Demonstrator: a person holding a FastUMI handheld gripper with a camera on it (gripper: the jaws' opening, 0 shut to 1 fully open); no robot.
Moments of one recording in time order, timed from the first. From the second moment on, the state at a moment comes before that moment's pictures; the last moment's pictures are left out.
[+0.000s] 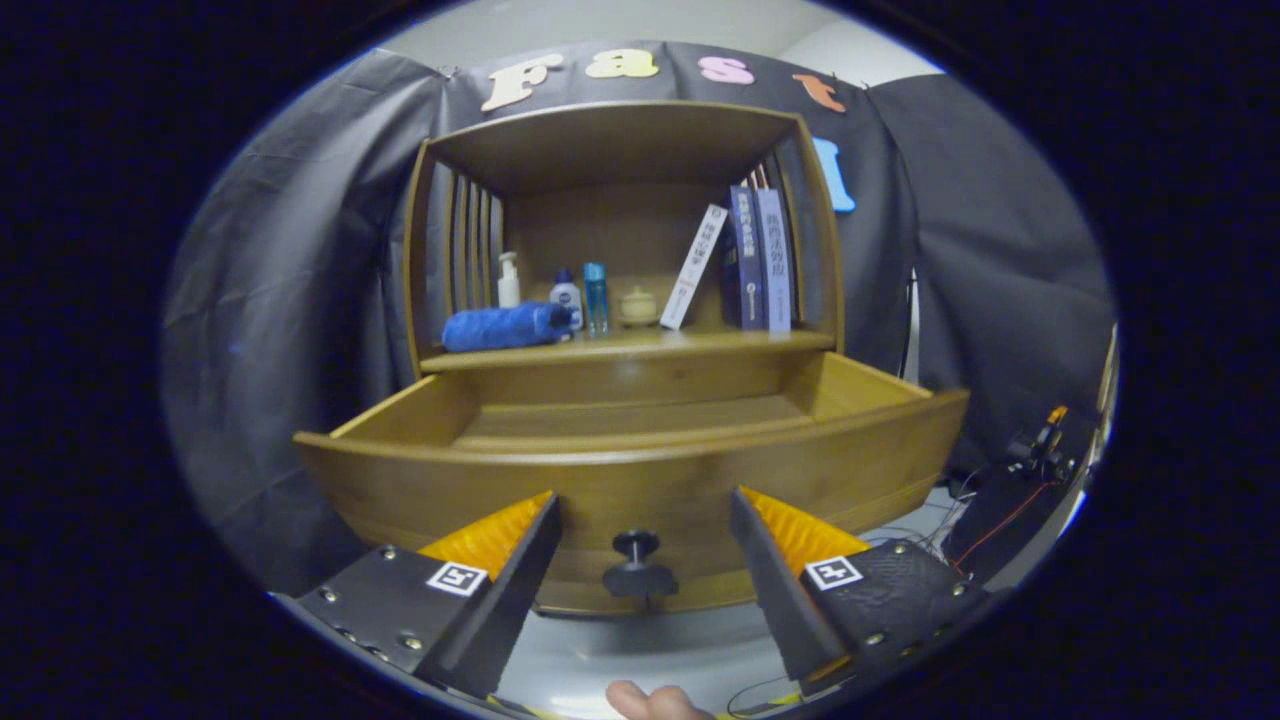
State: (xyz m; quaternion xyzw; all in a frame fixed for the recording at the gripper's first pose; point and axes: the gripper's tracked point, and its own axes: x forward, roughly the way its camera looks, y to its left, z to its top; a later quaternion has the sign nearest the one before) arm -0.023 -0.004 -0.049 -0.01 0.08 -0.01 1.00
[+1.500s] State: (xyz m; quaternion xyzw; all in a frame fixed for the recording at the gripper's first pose) arm 0.117 0.029 -0.136 -0.02 0.50 -0.04 0.86
